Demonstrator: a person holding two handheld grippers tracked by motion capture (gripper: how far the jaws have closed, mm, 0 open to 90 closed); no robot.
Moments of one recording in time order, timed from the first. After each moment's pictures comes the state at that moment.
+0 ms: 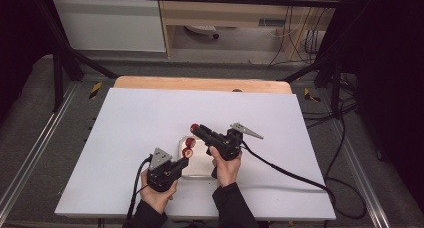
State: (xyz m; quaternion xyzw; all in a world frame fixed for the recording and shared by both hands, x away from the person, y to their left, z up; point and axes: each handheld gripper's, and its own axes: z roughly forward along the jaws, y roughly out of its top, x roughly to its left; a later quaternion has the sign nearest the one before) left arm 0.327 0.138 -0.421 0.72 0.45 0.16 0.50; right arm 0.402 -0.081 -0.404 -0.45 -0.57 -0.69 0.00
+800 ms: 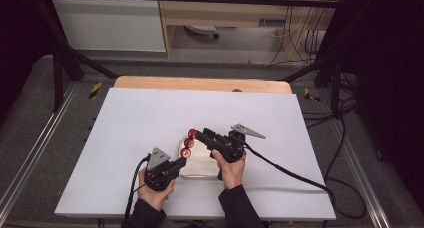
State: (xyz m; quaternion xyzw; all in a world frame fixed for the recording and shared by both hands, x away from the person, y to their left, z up) left arm 0.331 0.146 -0.427 0.74 0.43 0.17 0.48; right arm 0.398 -0.092 -0.404 -0.44 -0.61 -0.66 -0.01
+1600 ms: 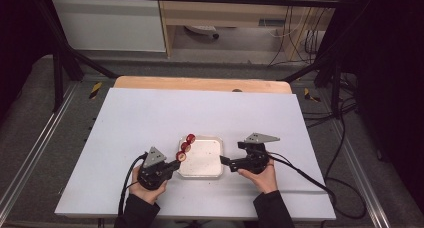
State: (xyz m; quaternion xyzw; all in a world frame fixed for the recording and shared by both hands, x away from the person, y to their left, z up) left arm 0.338 0.164 -0.425 0.79 0.40 0.15 0.45; right arm 0.389 -0.162 -0.427 -0.40 -0.77 -0.49 -0.09
